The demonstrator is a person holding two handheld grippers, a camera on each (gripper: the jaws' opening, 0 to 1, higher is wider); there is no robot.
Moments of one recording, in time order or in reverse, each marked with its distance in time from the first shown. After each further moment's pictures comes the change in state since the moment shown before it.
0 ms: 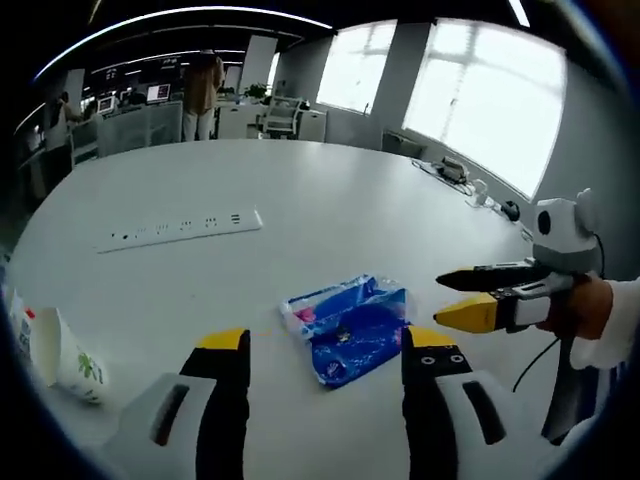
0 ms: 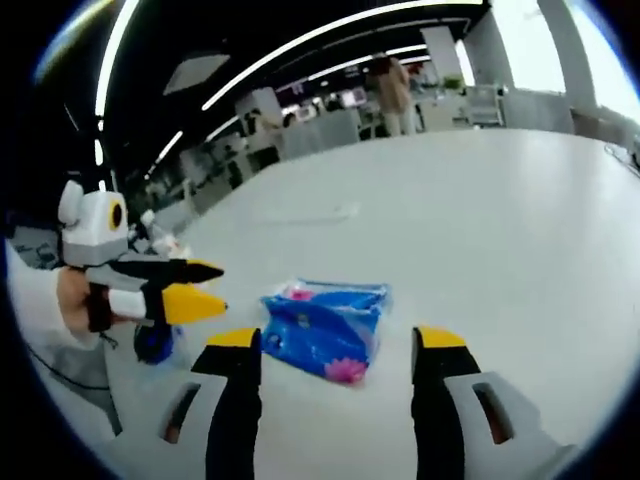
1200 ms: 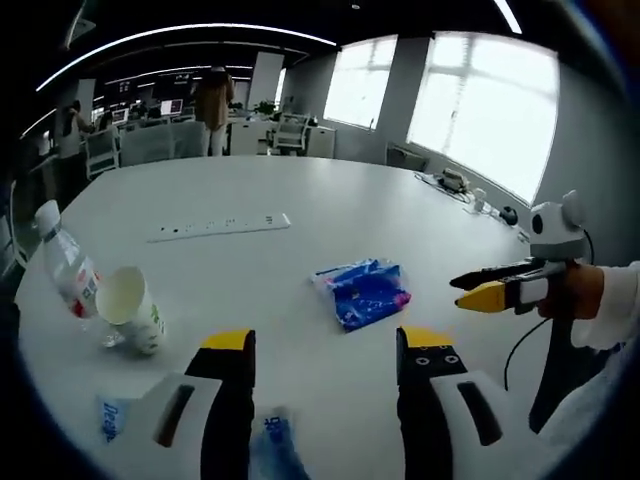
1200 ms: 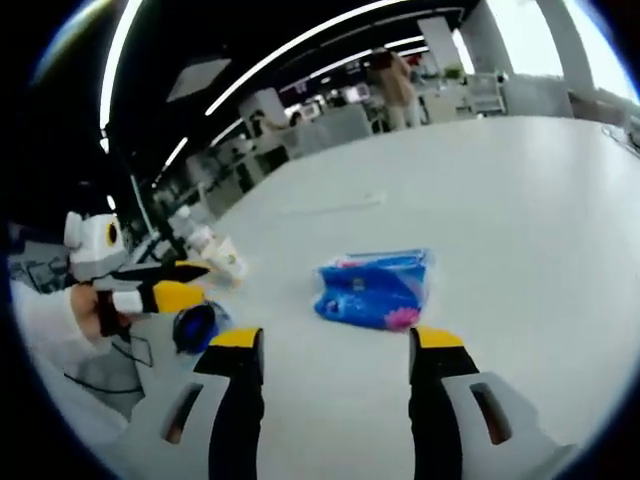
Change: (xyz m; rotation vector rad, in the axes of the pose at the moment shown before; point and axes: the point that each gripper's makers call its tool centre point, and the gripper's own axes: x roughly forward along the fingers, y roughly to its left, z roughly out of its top) left arm -0.092 0.020 -0.029 -0.004 -0.056 0.042; right arm -0.038 0.047 -0.024 0.053 0.001 0.047
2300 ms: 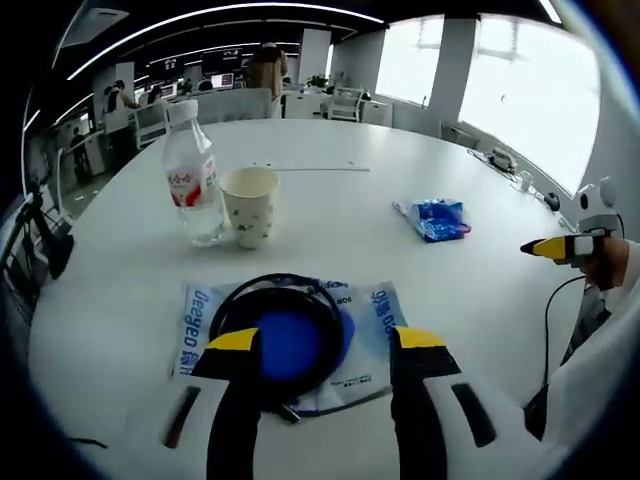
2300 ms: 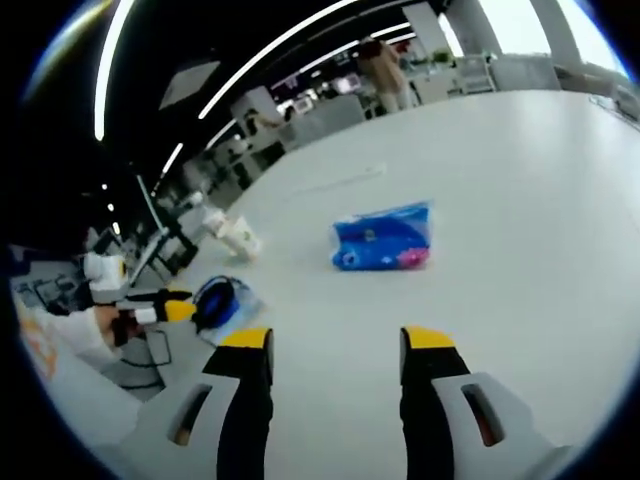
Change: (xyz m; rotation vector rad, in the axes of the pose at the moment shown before) left arm -0.078 0.086 -0.091 -0.077 0.119 0.219; right arm -0.030 0.023 -0.048 0.079 0.031 0.012
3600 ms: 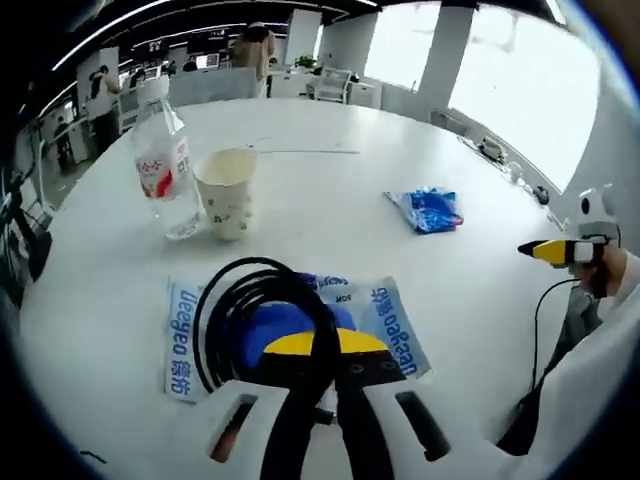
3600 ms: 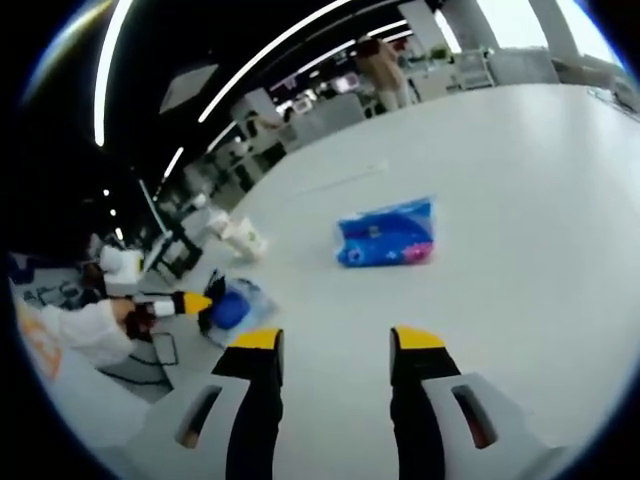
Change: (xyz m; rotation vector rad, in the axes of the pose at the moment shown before) left arm 0.006 -0.014 0.012 -0.075 0.039 -0.102; right arm -0.002 0.005 -0.004 0.027 0.005 0.013
